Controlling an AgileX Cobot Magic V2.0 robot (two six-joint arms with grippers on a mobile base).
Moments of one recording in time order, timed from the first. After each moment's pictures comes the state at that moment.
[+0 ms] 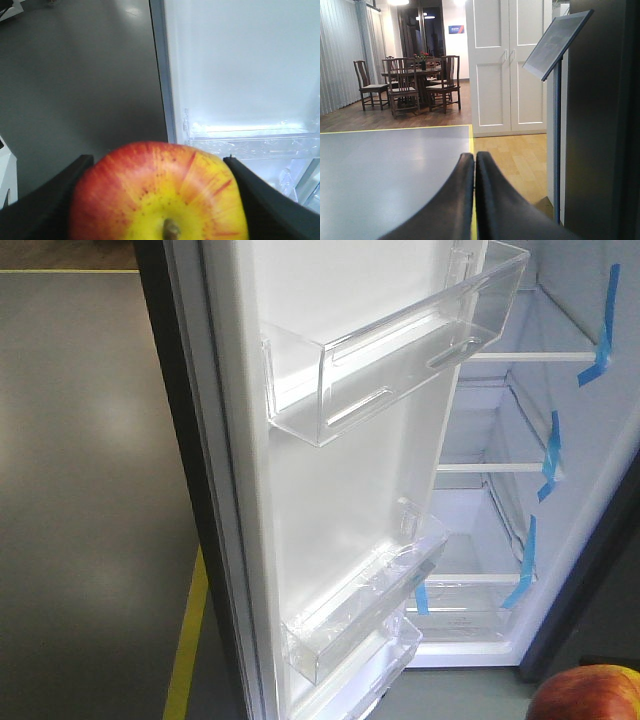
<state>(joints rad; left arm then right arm) 0.01 -0.01 0.03 0.00 -0.02 -0.01 0.27 0.40 -0.60 0.63 0.92 -0.57</state>
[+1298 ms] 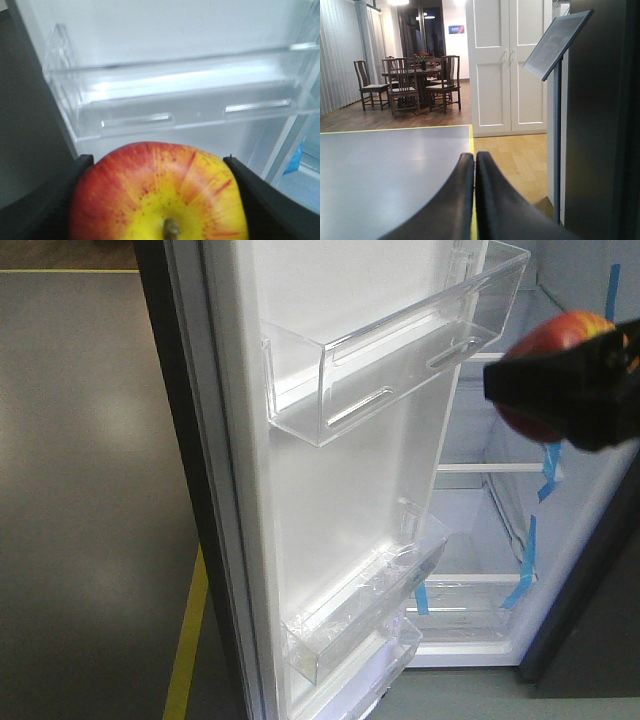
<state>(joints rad) 0.01 -0.01 0.03 0.00 -0.02 -0.01 0.27 1.01 -1.26 0.44 0.82 -0.44</state>
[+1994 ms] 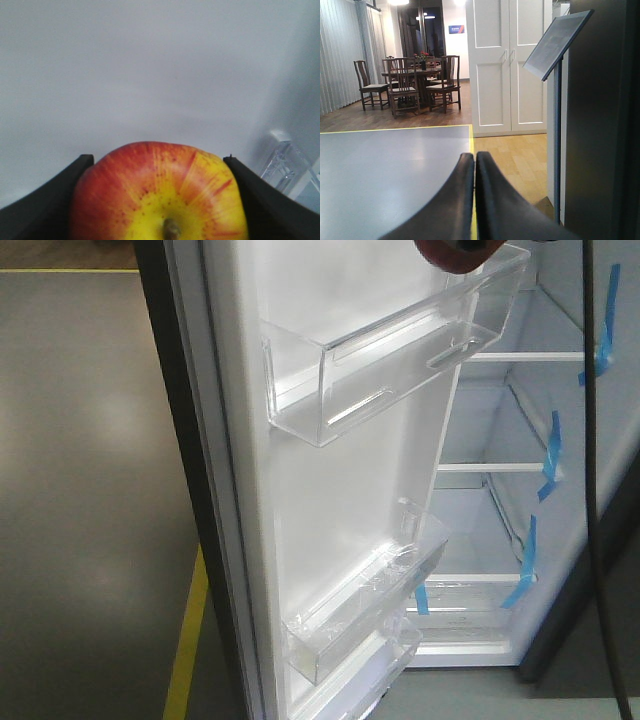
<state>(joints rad) 0.01 -0.01 0.03 0.00 -0.02 -0.01 0.27 1.51 -1.81 0.38 0.81 -0.44</state>
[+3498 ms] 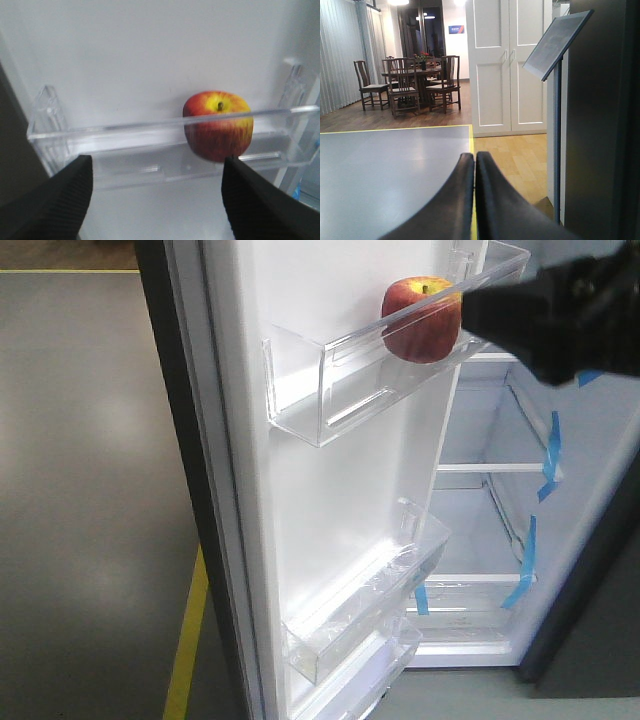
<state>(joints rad) 0.01 -0.01 0.03 0.00 -0.02 -0.01 0.27 1.03 -1.21 0.54 0.64 -0.53</state>
